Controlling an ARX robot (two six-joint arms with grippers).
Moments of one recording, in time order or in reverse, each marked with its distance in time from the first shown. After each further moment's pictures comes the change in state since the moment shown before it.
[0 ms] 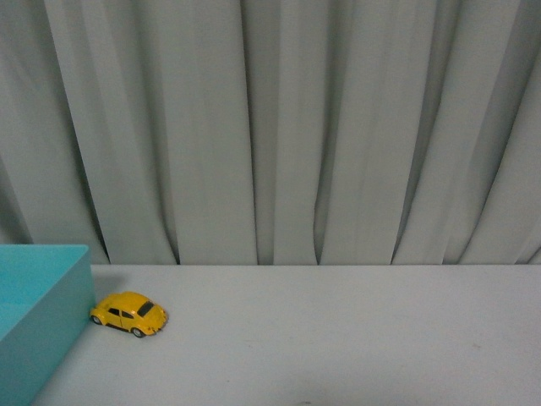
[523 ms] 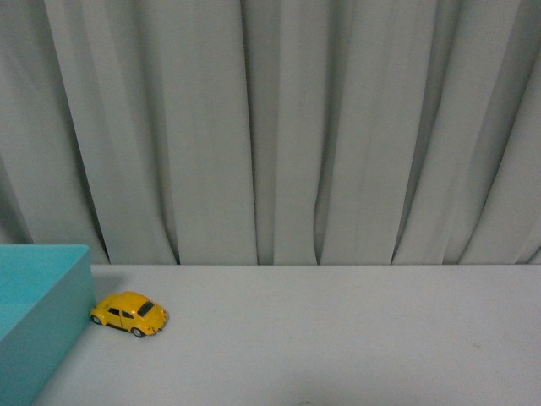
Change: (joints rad) left arm 0.000 0.000 0.000 0.000 0.000 0.000; right arm 0.000 0.233 0.000 0.226 0.000 0.000
